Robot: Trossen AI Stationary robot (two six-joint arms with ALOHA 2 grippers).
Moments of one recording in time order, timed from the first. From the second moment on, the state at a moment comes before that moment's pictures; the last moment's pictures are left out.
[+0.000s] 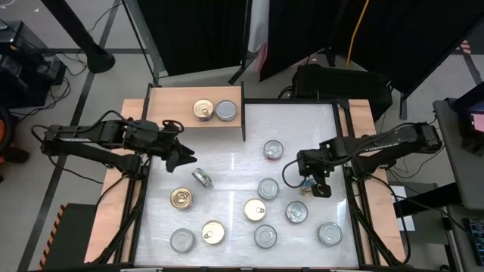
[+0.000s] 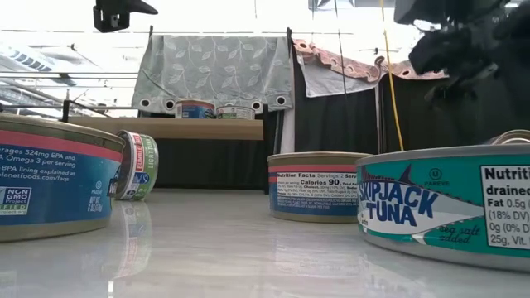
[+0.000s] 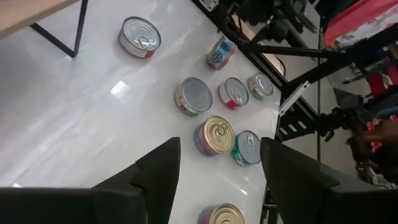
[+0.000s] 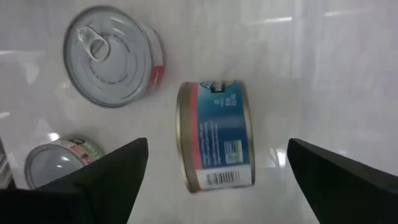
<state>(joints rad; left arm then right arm) -0.06 0.85 1.00 -0.69 0.02 -0.78 0.09 1.19 0.83 -1.03 -0.22 0.19</state>
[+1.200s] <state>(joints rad) 0.05 0.92 1.07 -0.36 -0.19 -0.70 -0.12 1.37 1.48 -0.64 -0.29 0.44</state>
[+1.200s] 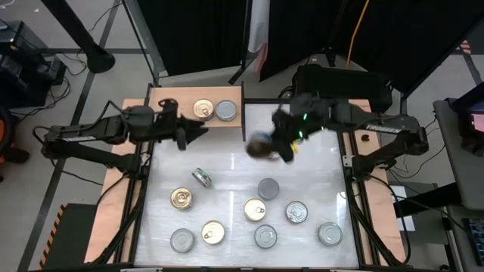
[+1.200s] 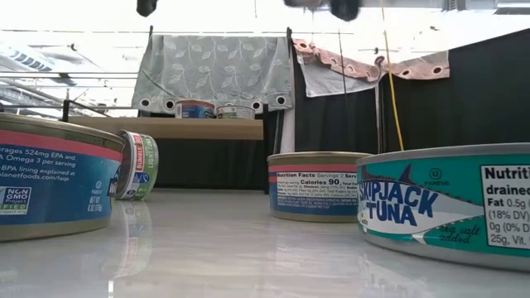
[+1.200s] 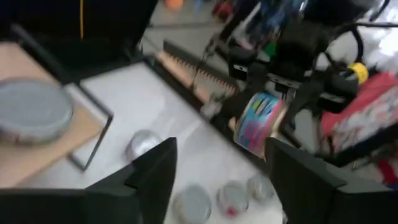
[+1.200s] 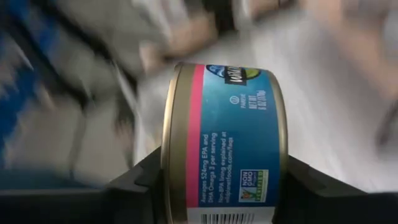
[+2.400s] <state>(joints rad) 0.35 0.97 1.18 -0.12 0.22 -0.78 -0.27 1.61 1.65 0.03 -0.40 0.67</state>
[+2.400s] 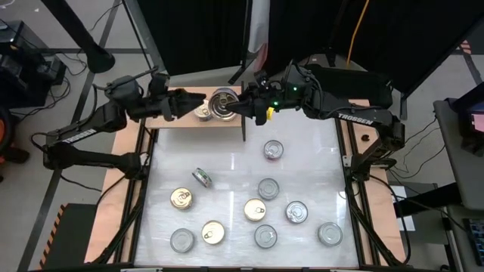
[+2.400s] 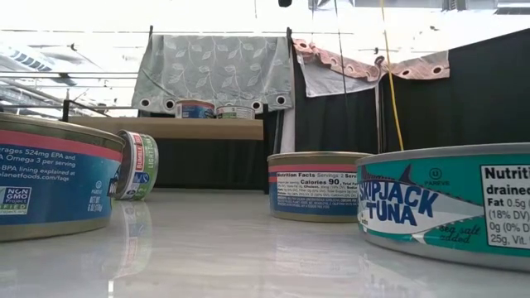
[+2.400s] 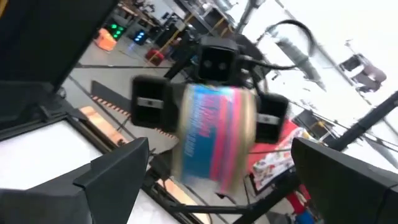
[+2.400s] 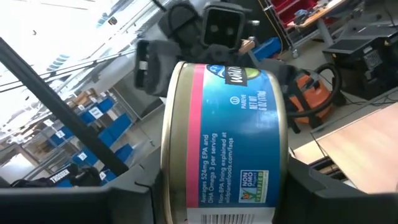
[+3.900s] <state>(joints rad) 0.97 1.10 1.19 -0.59 0.55 -0.88 -0.39 1.57 1.65 0.00 -0.39 0.66</state>
